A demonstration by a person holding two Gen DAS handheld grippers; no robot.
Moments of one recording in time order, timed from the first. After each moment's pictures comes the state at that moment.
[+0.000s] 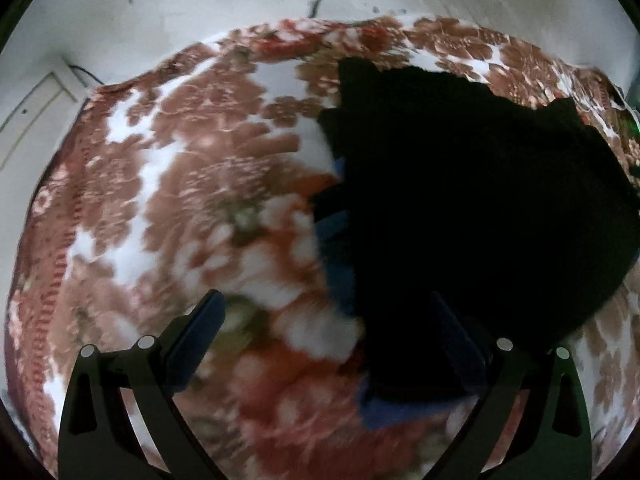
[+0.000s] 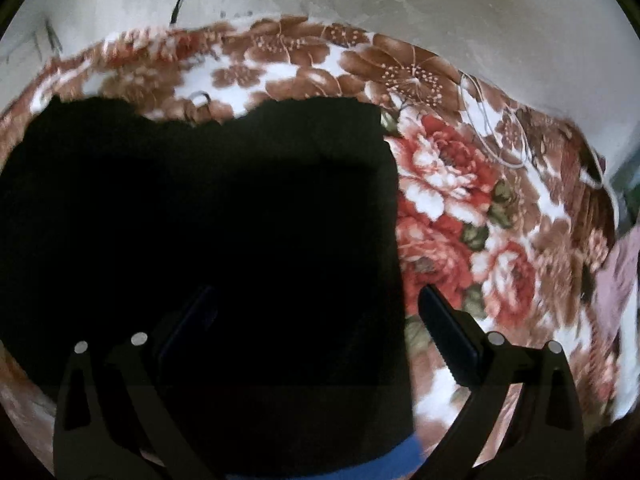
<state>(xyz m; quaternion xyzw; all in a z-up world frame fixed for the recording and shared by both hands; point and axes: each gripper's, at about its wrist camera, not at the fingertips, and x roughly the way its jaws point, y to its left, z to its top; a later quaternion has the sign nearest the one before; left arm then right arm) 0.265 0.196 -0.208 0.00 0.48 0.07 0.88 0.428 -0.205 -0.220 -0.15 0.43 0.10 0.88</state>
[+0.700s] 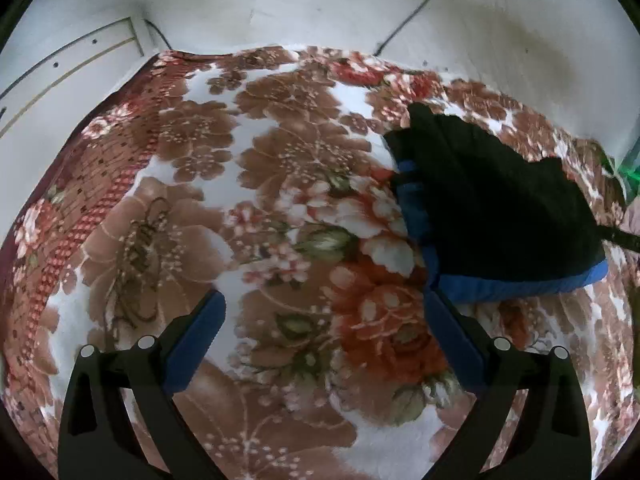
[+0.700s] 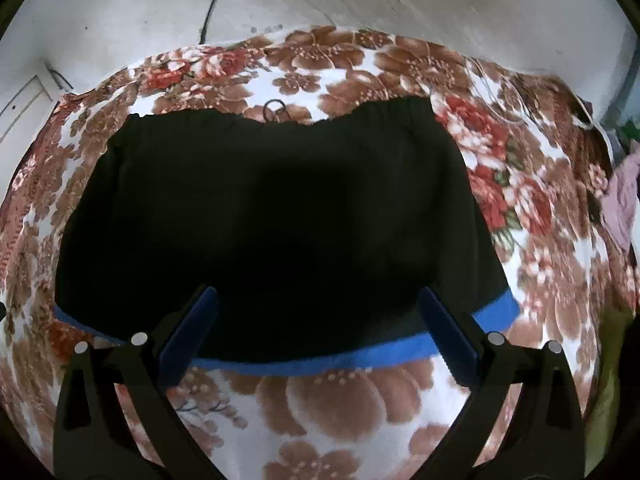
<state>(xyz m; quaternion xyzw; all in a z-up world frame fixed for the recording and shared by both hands) 0.143 0.274 -0.184 -0.11 0.42 0.09 0.90 0.325 -0.117 -0.181 -0.07 0.47 0.08 0.88</state>
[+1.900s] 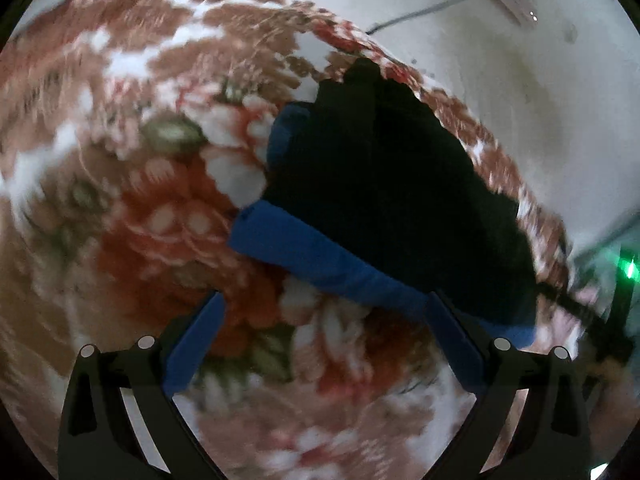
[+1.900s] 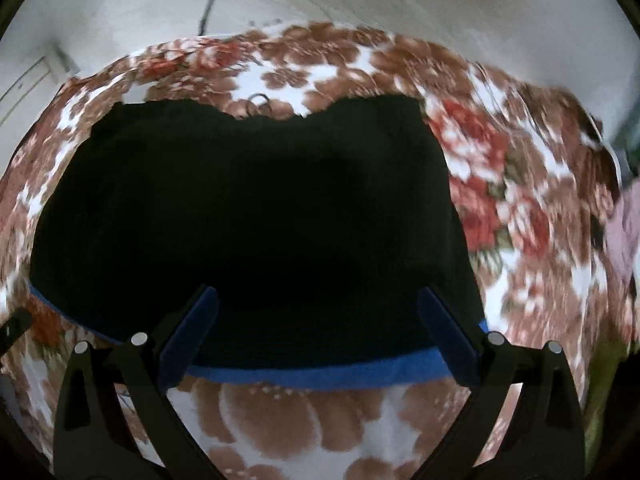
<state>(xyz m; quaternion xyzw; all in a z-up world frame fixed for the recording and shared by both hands) 0.178 0.160 -0.258 -0.36 0.38 0.06 0.85 0.352 -0.160 -0.194 -0.11 0.45 0.12 0.88</state>
